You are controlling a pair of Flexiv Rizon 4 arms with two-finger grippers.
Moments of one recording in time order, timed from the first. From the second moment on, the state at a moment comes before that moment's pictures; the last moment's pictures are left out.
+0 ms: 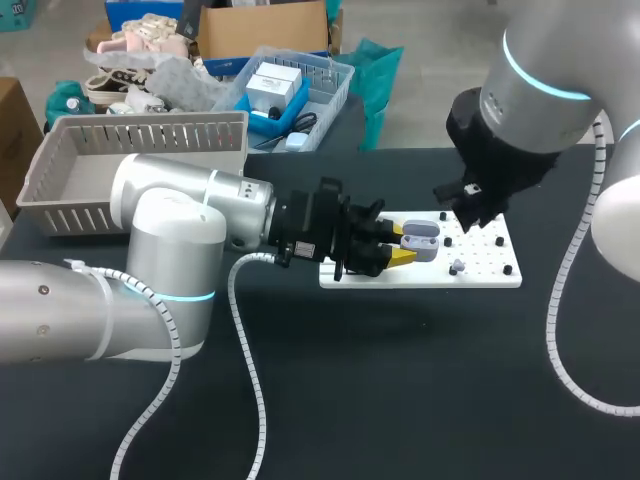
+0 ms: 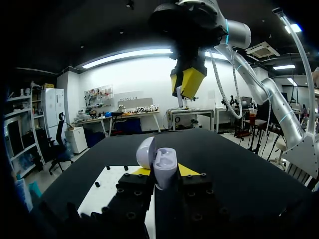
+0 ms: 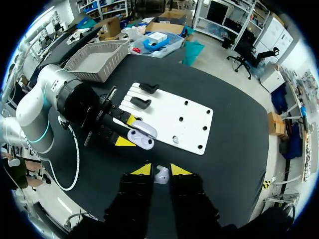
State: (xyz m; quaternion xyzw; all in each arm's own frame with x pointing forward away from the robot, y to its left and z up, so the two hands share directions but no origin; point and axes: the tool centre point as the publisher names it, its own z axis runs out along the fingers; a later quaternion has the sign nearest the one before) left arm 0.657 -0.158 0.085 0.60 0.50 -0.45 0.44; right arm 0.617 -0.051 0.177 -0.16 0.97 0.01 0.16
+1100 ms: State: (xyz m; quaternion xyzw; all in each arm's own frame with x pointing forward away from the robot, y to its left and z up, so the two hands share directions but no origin) left arm 0.657 -0.158 0.085 0.60 0.50 -0.45 0.44; right arm 0.625 -0.023 0.169 0.05 0.98 -0.04 0.17
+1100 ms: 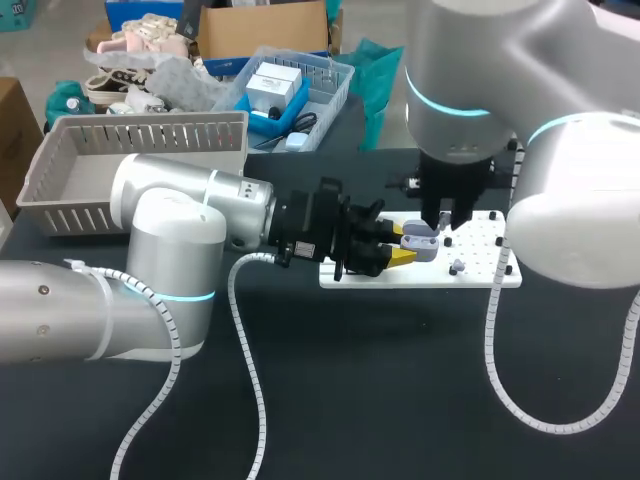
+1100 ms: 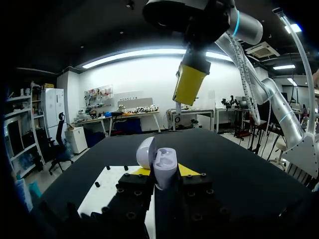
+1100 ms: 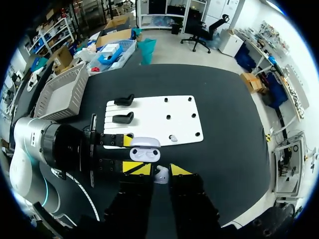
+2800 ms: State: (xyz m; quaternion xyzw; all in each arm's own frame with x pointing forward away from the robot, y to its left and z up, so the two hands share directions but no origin) left arm 0.657 -0.158 0.085 0.60 0.50 -0.45 0.44; right arm 0.640 -0.013 0.156 0.23 0.96 -0.10 0.11
